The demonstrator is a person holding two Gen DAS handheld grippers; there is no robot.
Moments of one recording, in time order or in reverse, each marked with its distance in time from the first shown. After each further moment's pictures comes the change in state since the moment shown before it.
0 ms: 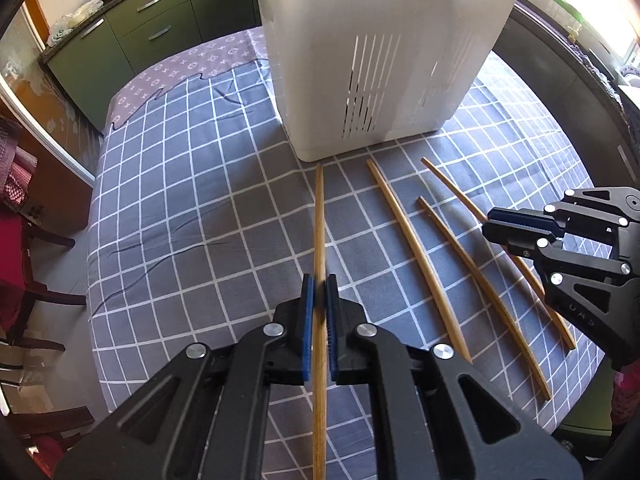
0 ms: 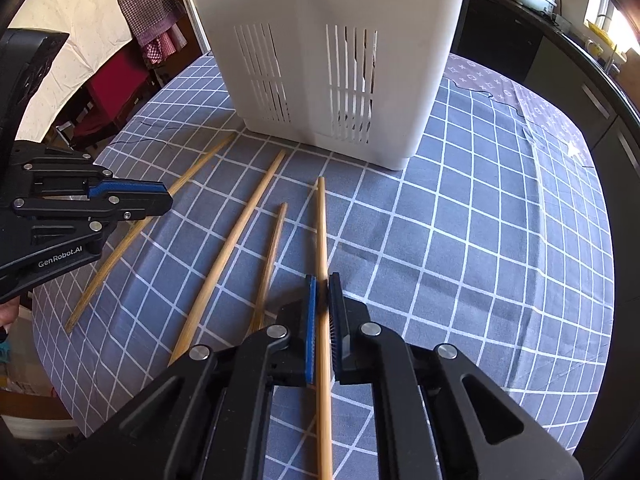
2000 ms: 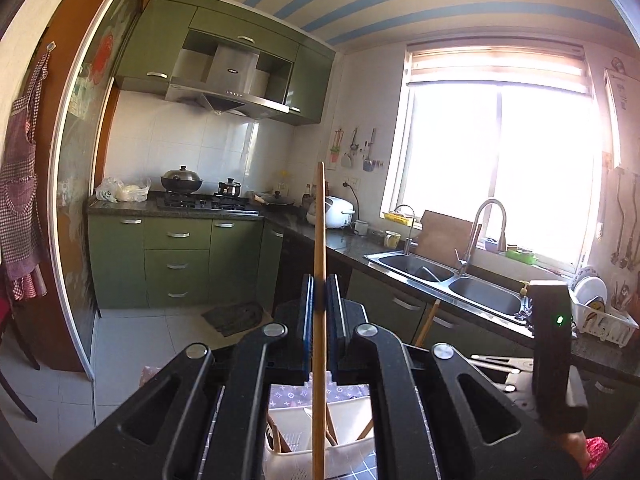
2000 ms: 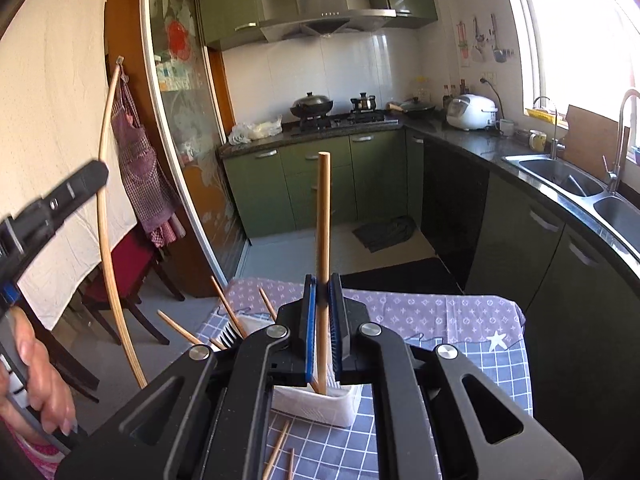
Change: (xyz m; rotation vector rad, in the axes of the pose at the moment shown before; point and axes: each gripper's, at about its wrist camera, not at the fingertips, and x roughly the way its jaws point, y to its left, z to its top) left arm -0.241 -0.008 0.073 -0.167 -1.034 -0.070; right arm -0.177 -0.034 0.130 0.114 -0.545 -0.022
